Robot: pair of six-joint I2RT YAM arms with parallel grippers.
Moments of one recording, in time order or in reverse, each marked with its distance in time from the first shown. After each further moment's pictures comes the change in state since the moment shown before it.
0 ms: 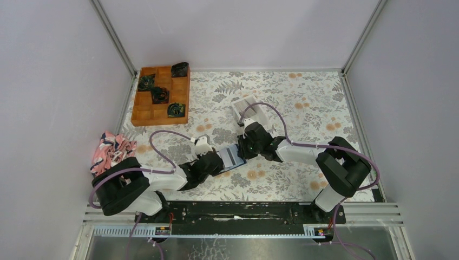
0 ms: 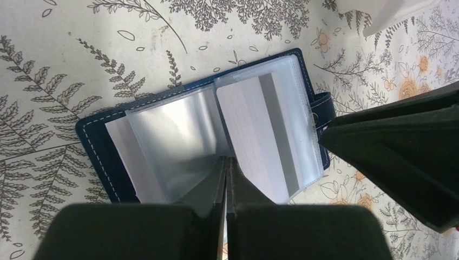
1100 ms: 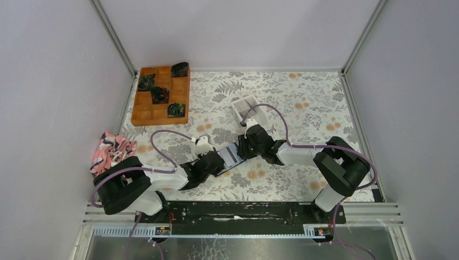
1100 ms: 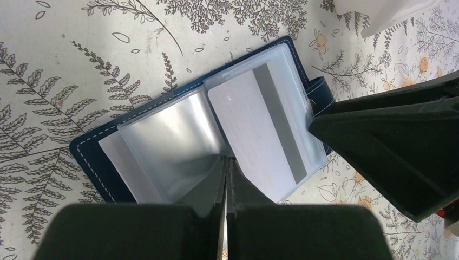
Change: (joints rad) left arm -0.003 0.019 0.014 0.001 -0.004 -0.001; right arm 0.000 0.011 -0.070 0.138 0.053 0.024
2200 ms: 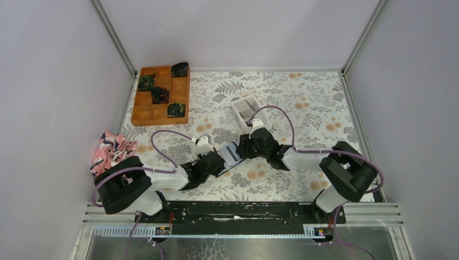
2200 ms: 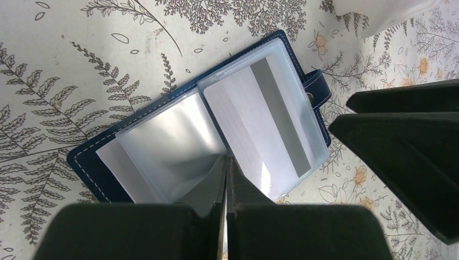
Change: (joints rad) left arm -0.006 0.006 0.001 0.006 -0.004 -0.001; right arm -0.001 -0.061 -0.101 0.169 0.041 0.045
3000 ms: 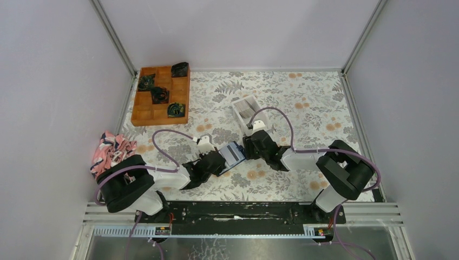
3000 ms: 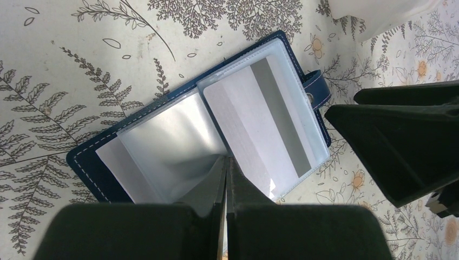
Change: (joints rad) left arm -0.003 0.027 0.018 0.010 -0.007 0.001; right arm 0.005 0.004 -0.016 -0.061 0.203 -0.118
